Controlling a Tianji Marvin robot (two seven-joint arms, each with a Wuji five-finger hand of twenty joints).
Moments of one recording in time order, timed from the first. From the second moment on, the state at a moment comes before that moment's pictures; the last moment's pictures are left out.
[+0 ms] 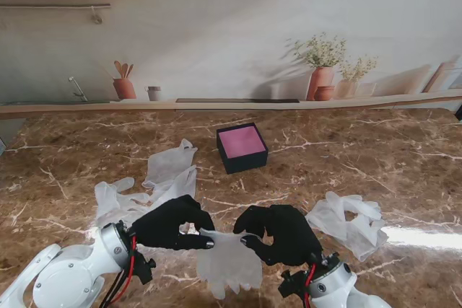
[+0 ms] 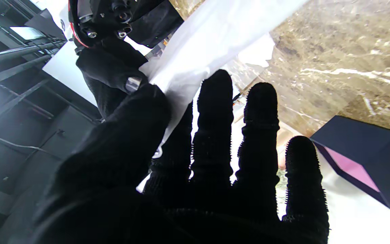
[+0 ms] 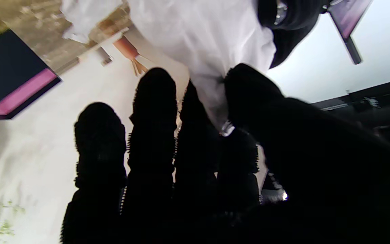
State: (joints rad) left arm 1.85 -1.03 -1.31 -1.94 0.27 -0.47 -0.34; right arm -2.09 -1.13 1.28 -2.03 -0.68 -0.40 -0.29; left_hand 0.87 -0.45 0.53 -0.16 0.89 -0.03 0.85 0.37 1.23 0.05 0.43 0.41 0.89 0.18 0.51 0.69 0.14 0.26 1.00 0.77; right_hand 0.62 -0.83 1.21 -0.27 0.88 -0.21 0.89 0.27 1.28 -0.11 0.58 0.82 1.15 -0.01 0.85 0.77 0.77 0.10 1.37 0.74
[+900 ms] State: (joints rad) left arm 1.43 -1.12 -0.92 -1.47 0.51 -0.18 0.04; right arm -1.42 -1.15 1.01 -1.30 -0.74 -0.28 -0.42; left_hand 0.86 -0.45 0.53 -0.16 0.89 -0.03 0.85 0.34 1.23 0.05 0.43 0.40 0.89 0.19 0.52 0.70 0.12 0.26 1.00 0.77; right_hand 0.60 -0.81 1.20 -0.27 0.87 -0.20 0.89 0.26 1.28 -0.11 0.59 0.85 1.12 -0.01 0.85 0.77 0.72 0.10 1.37 0.74
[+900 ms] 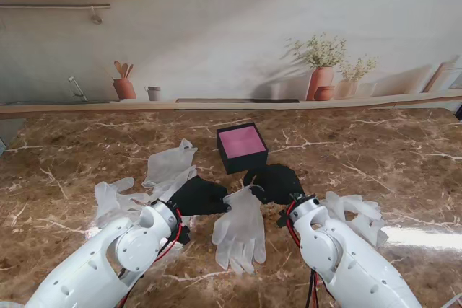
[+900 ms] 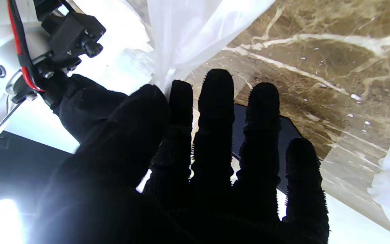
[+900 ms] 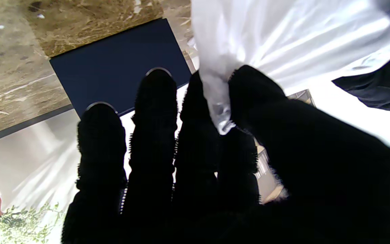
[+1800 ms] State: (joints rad) left arm 1.38 -1.18 -0.83 -1.34 0.65 0.09 0.28; right arm -1.34 -1.16 0.88 -1.16 -0.81 -0.02 -0.51; left_hand 0.68 -0.34 0.61 -0.13 0.71 0.06 0.41 0.26 0.80 0.10 0.36 0.31 0.55 0.20 0.41 0.58 0.02 0.20 0.93 0.67; right_hand 0.38 -0.68 1.07 -0.14 0.74 -0.11 0.44 0.54 0.91 -0.09 0.46 0.58 0.85 -0.02 0.63 0.62 0.50 0.08 1.18 0.70
